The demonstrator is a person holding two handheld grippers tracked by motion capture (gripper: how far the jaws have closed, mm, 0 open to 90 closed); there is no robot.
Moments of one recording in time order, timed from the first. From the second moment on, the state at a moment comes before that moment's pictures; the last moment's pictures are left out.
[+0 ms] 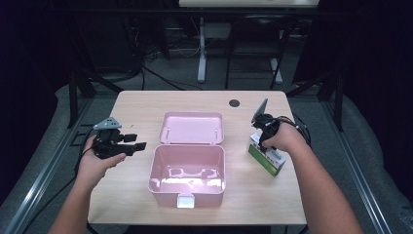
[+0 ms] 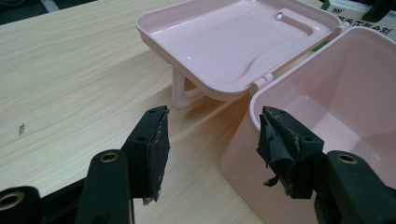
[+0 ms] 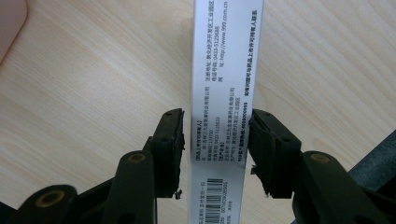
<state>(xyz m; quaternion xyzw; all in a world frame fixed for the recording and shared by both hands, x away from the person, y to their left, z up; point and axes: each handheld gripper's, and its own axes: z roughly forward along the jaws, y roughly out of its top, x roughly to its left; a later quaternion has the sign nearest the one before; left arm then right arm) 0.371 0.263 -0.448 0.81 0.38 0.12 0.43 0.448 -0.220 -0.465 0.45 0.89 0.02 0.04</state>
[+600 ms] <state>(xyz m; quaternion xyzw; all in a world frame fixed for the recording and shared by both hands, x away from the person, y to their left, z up) 0.372 0.264 -0.449 0.81 0.39 0.12 0.42 0.451 -0.225 -0.481 0.46 0.89 0.01 0.02</state>
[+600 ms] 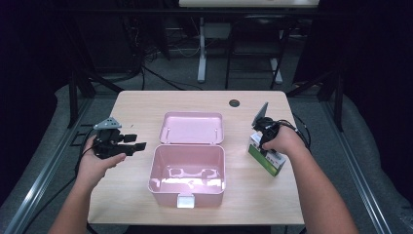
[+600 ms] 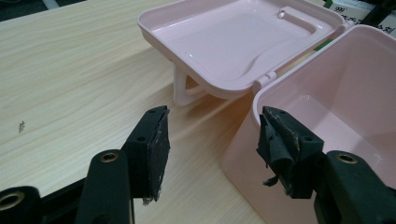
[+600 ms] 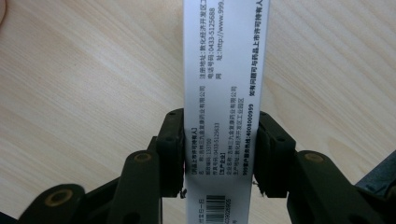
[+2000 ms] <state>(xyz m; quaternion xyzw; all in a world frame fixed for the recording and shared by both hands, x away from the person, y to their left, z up) 0.373 0.265 -0.451 0.81 0.39 0.12 0.42 0.445 -0.219 -0.470 0.46 0.89 0.01 0.02</state>
